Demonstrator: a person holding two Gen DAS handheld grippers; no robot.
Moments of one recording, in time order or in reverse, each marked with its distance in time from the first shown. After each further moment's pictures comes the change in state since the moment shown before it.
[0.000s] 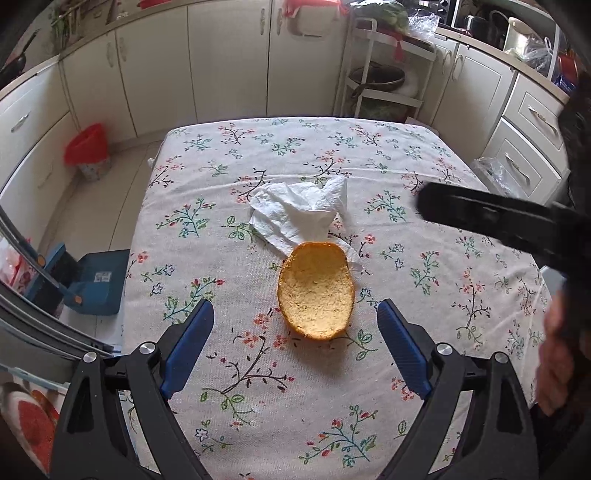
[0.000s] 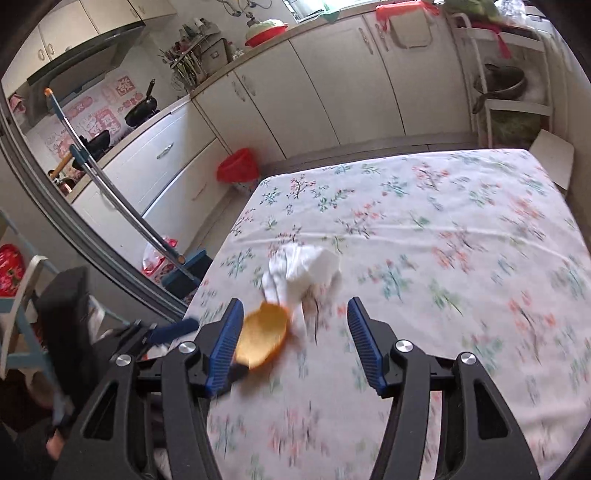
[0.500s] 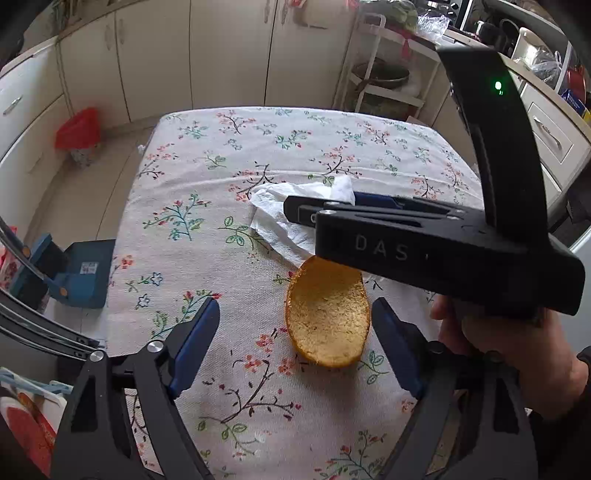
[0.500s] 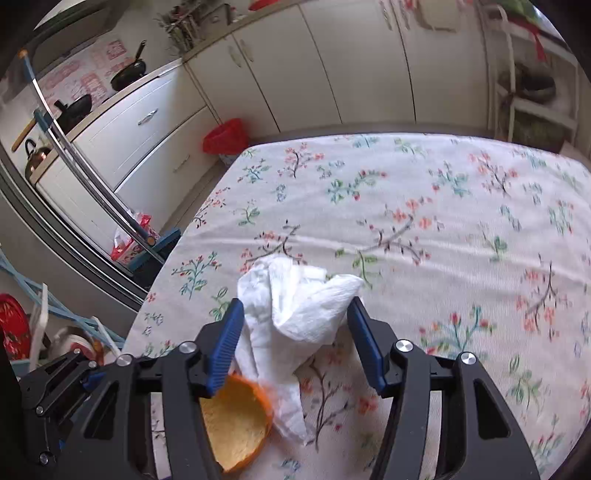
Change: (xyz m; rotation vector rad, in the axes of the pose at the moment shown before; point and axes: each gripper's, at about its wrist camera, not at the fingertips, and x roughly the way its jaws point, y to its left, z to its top) left arm 0.026 0.014 0.012 -0.044 0.039 -0.050; right arm 0.098 0.006 0.021 -0.086 0.085 -0.066
